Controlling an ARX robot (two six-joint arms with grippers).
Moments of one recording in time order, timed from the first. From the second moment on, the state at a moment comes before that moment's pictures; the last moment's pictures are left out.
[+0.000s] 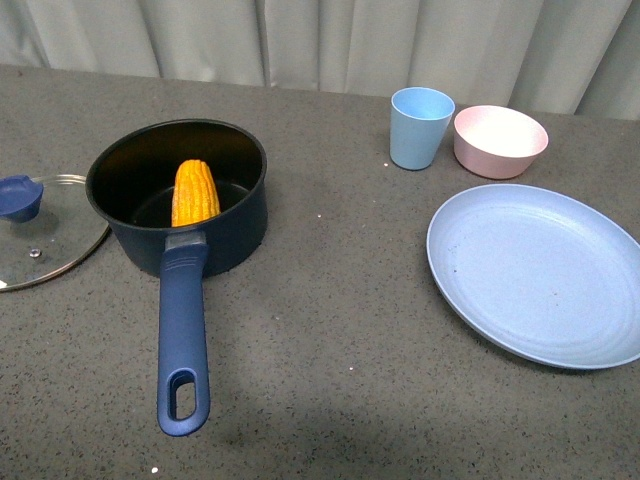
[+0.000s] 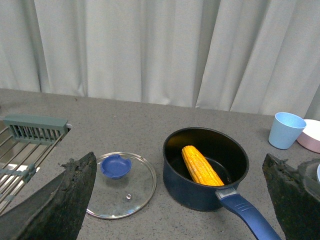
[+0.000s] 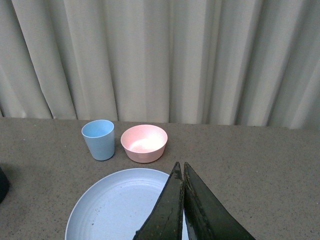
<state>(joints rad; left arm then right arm) 0.00 0.00 0.02 0.00 0.00 0.00 0.00 0.53 0.01 0.52 0.00 0.00</state>
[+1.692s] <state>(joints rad) 0.00 0.00 0.02 0.00 0.00 0.00 0.00 0.00 0.01 0.00 0.00 0.00</state>
